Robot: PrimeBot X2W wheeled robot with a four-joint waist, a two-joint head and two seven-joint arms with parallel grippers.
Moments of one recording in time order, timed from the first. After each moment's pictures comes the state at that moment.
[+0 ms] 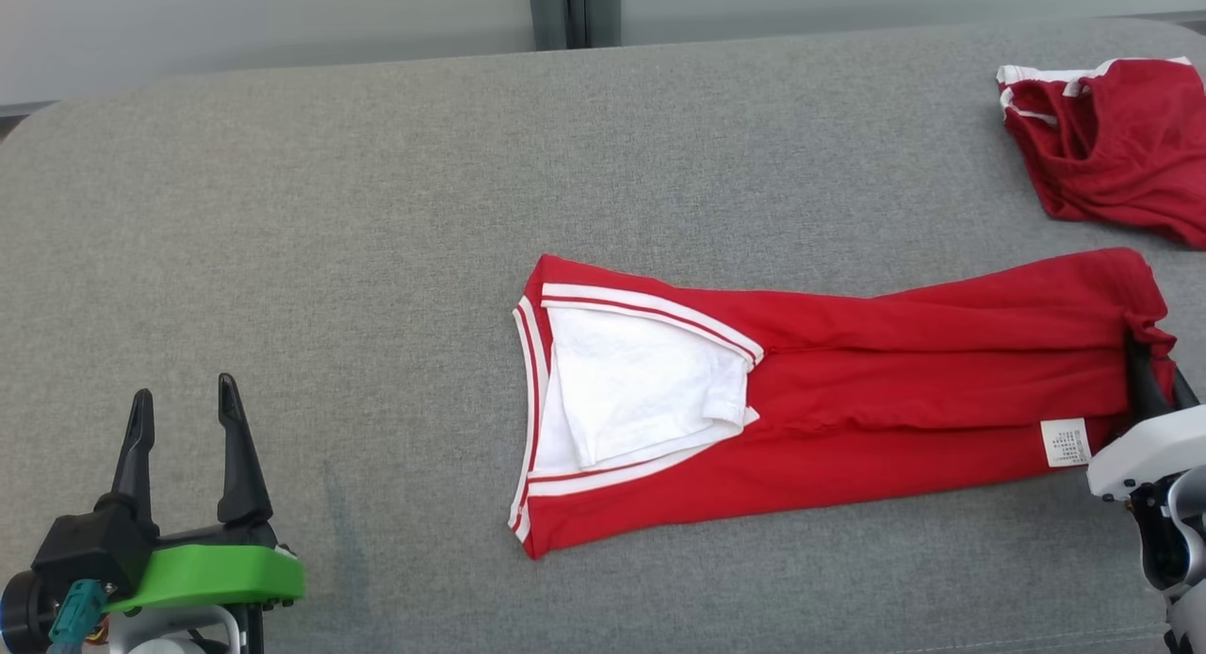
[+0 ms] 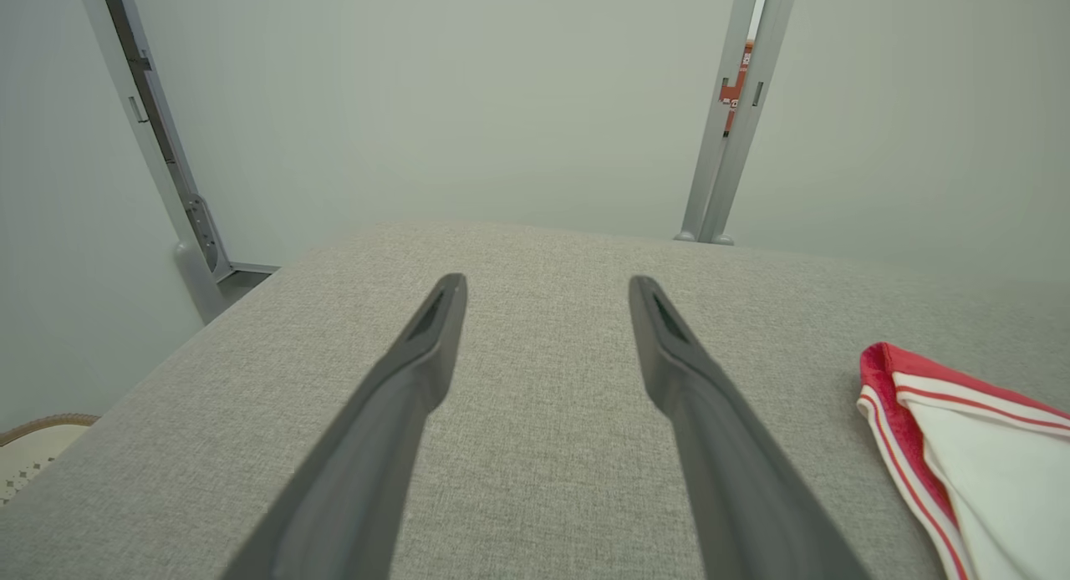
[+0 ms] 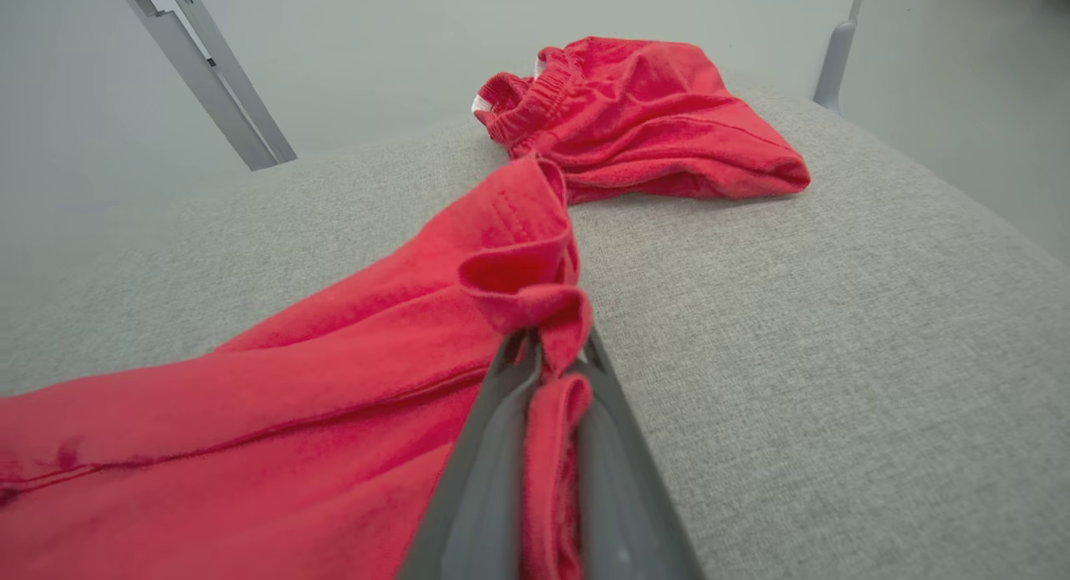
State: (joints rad) left arm -0.05 0.05 0.14 0.12 -0.18 -0.07 -0.26; right arm -0.32 -0.39 0.03 0.66 0.59 0.13 -0.26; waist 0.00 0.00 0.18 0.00
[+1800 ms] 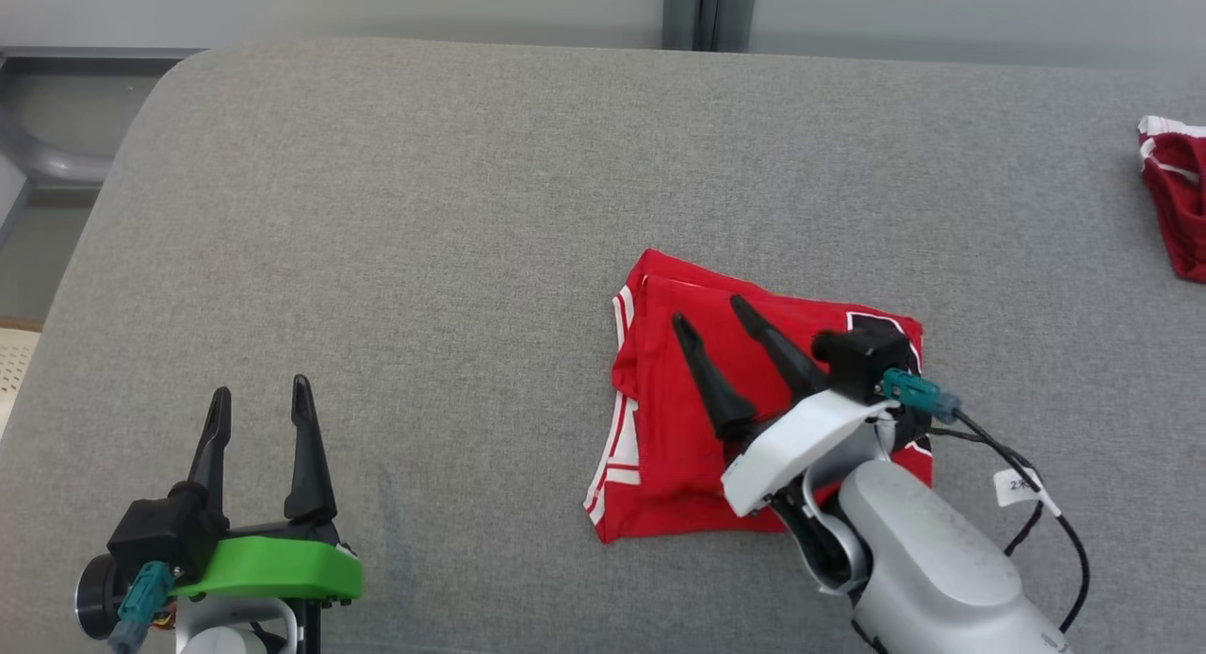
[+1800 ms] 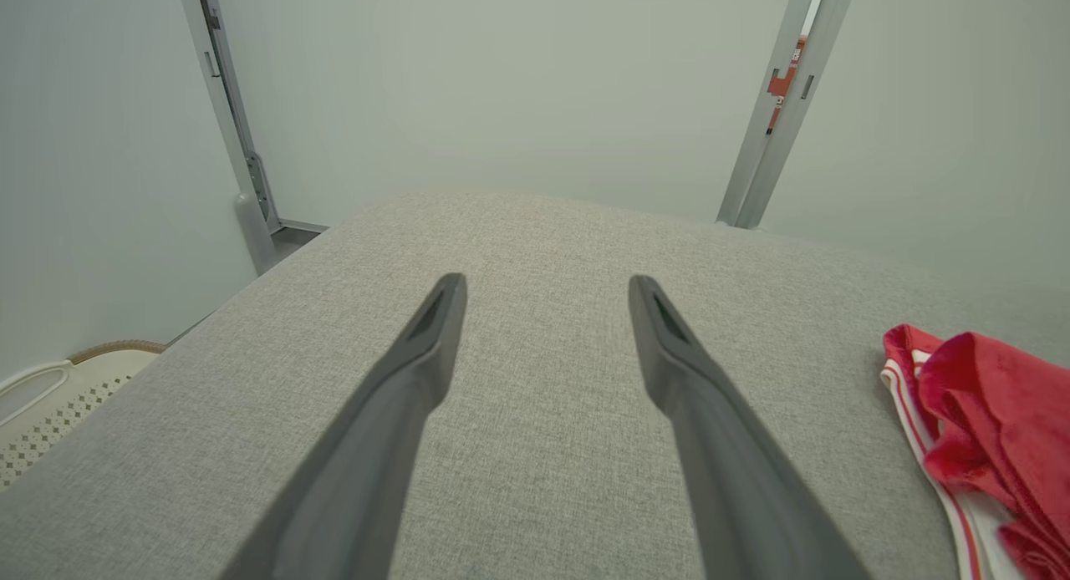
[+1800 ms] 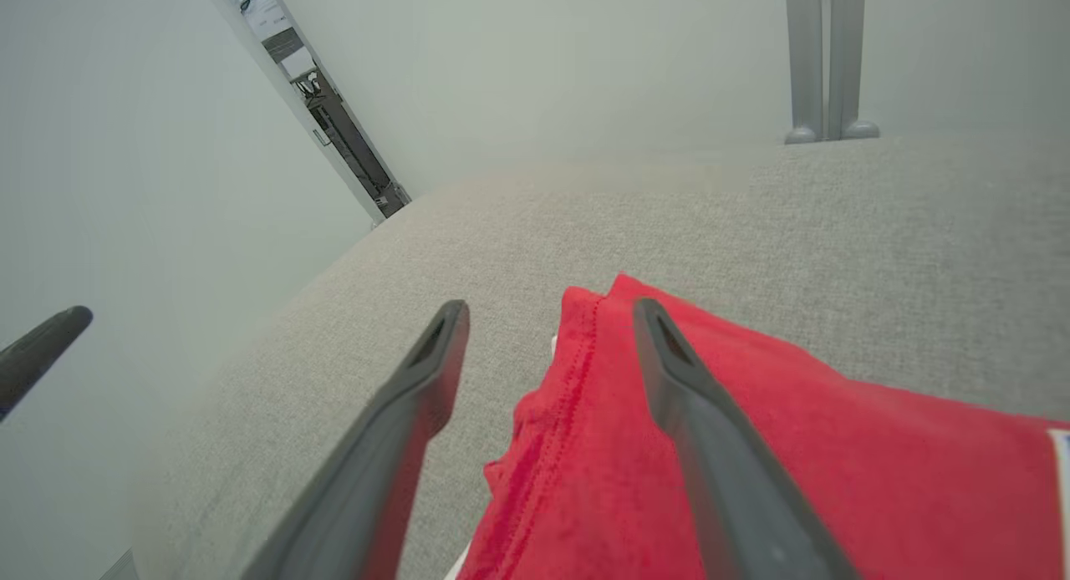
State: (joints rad) left arm -0.07 0.05 0.02 0.17 -0.24 -0.04 -0.26; right arm -0.46 -0.06 0.52 0.53 0.54 0.13 -0.26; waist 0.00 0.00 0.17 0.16
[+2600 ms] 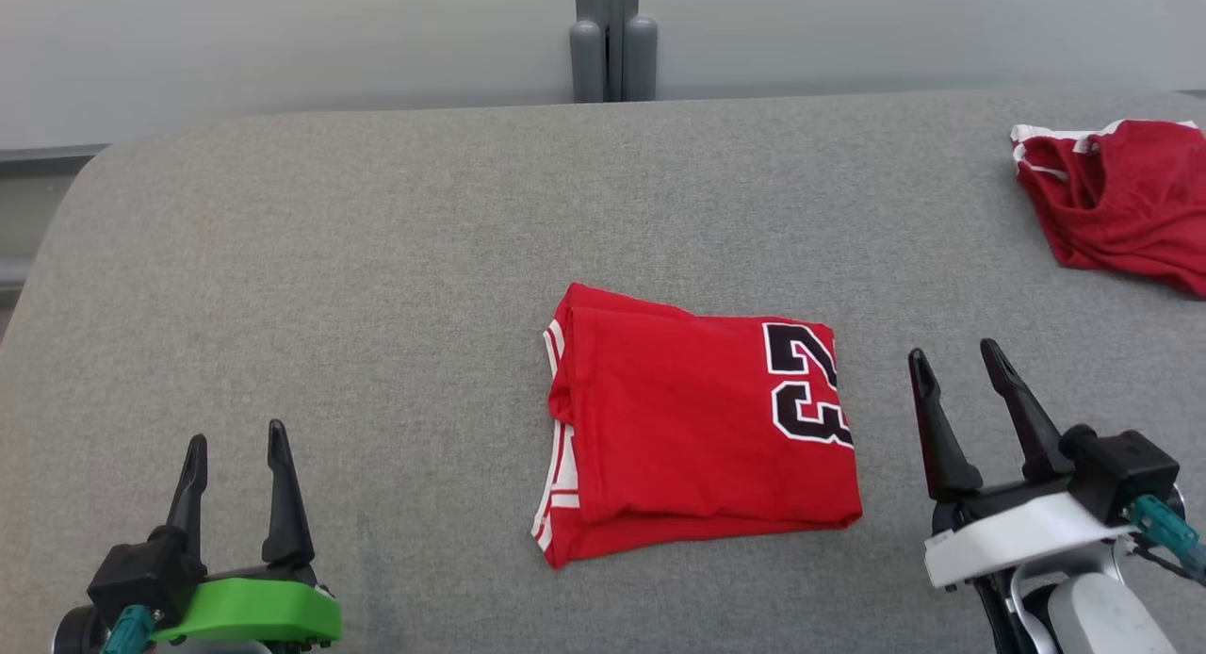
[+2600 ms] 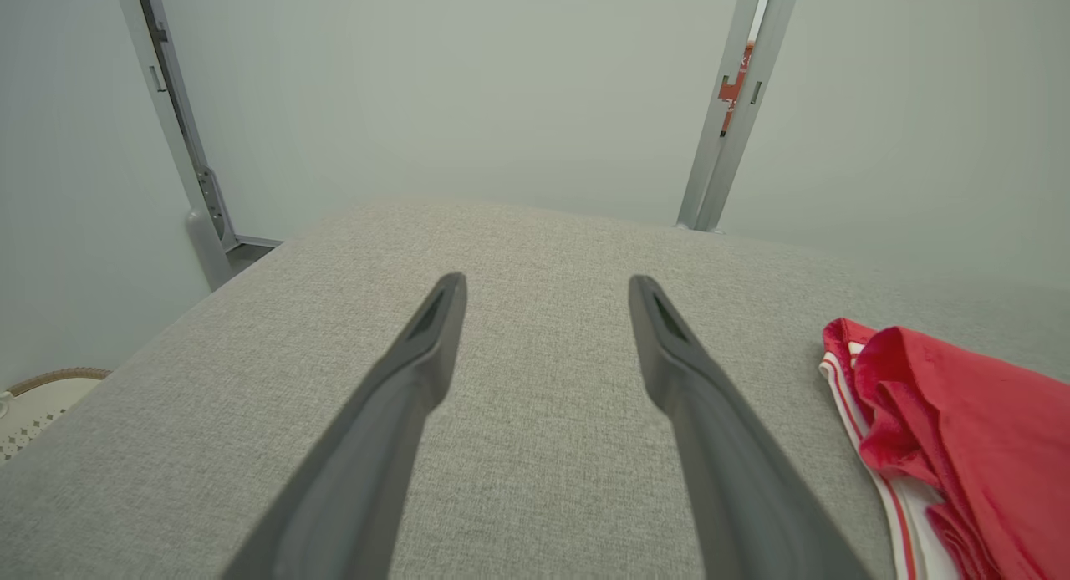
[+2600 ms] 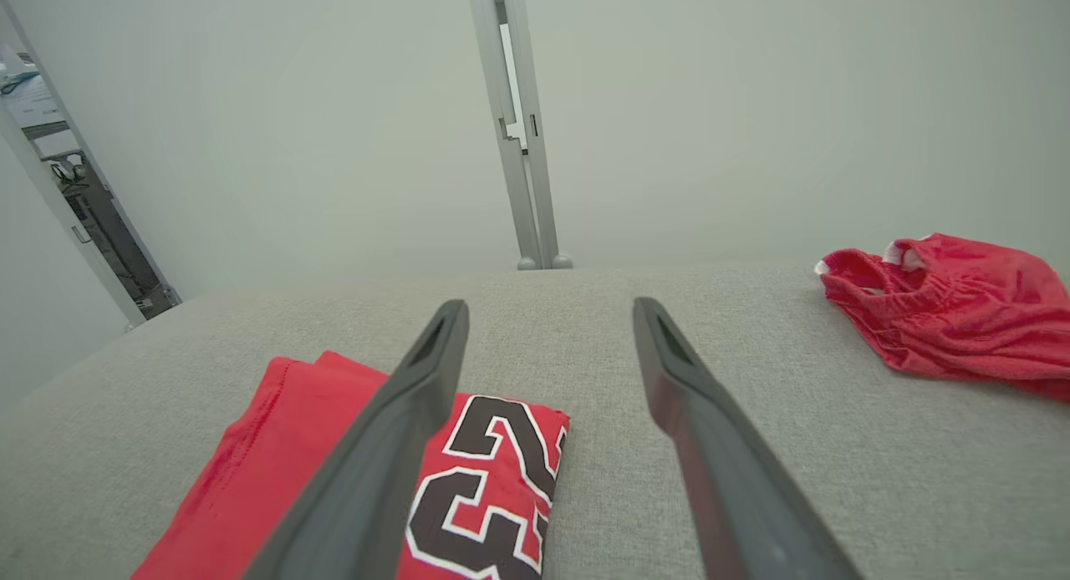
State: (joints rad) left arm 0.00 0.05 0.07 0.17 -0.22 -0.05 -0.26; right arm -0.06 -0.18 0.11 0.09 0.31 0.13 -0.26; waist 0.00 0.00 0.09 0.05
